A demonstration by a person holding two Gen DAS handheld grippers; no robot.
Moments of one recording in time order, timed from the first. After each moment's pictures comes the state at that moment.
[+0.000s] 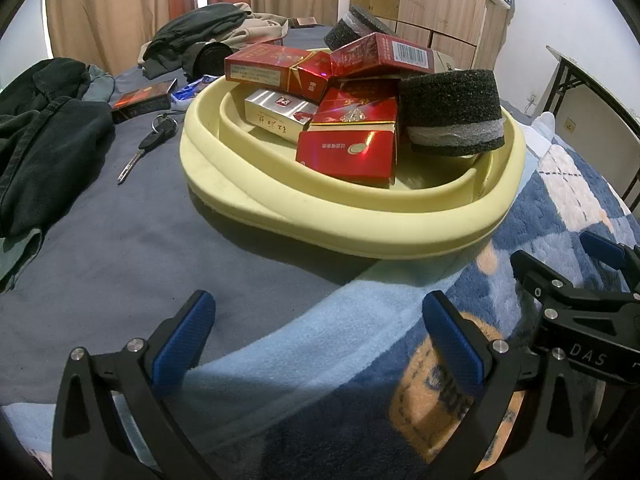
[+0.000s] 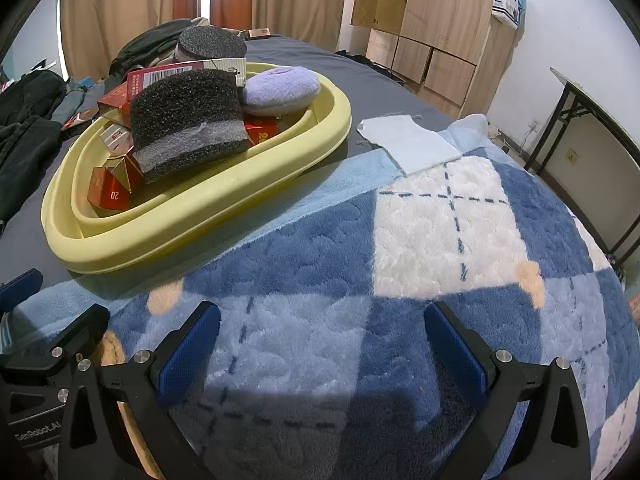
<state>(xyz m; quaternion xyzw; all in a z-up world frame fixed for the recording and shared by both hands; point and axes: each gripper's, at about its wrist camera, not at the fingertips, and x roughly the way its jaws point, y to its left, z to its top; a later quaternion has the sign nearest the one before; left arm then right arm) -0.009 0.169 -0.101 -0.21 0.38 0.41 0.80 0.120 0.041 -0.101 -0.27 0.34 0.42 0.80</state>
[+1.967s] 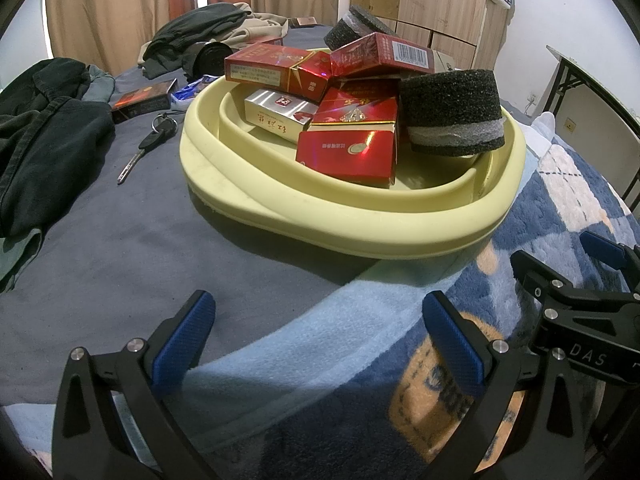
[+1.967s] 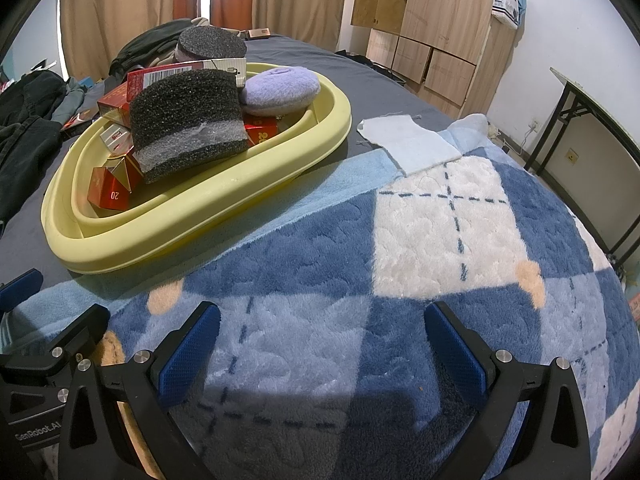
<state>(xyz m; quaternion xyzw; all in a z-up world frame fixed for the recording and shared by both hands) -0.009 0.169 -0.101 -0.21 0.38 0.41 0.80 0.121 0.040 -0.101 -0.27 0.34 0.42 0.80</state>
